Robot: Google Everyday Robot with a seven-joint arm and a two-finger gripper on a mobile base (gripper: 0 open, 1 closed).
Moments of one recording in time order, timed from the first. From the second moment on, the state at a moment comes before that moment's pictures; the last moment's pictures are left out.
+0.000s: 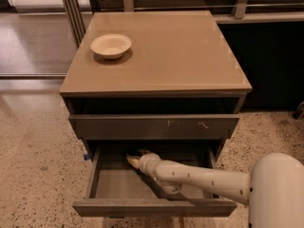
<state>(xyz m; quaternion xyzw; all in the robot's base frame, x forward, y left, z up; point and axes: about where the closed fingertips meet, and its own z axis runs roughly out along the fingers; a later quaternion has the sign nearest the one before) 0.653 0.070 0.374 -0.24 0.83 0.18 0.47</state>
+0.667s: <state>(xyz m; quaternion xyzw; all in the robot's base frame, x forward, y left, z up) 0.725 -0.084 0.406 -0.18 0.79 0.18 0.56</state>
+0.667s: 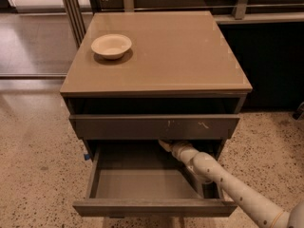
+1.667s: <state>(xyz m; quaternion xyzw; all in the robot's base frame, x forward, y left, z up) 0.720 -0.091 0.425 -0.20 0.78 0.23 0.54</state>
